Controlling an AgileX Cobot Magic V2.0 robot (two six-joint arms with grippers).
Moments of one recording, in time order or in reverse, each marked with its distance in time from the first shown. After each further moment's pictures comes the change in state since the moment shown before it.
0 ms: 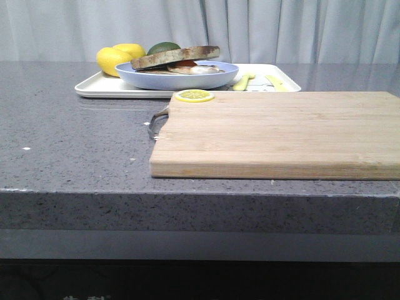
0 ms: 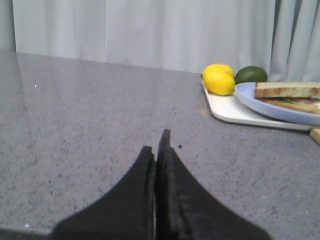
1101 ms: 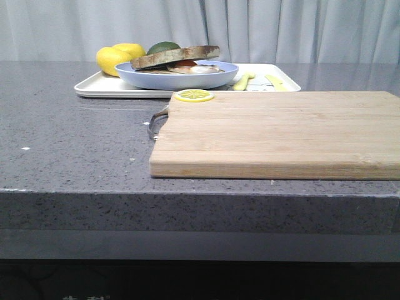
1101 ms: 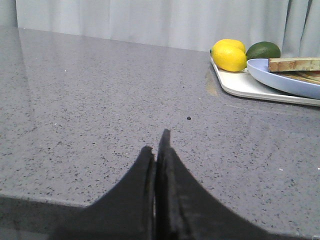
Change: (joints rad) left arm 0.005 0.000 0.120 -0.002 -0.092 -0.001; right arm 0.000 0.000 0.000 0.000 0.000 0.000
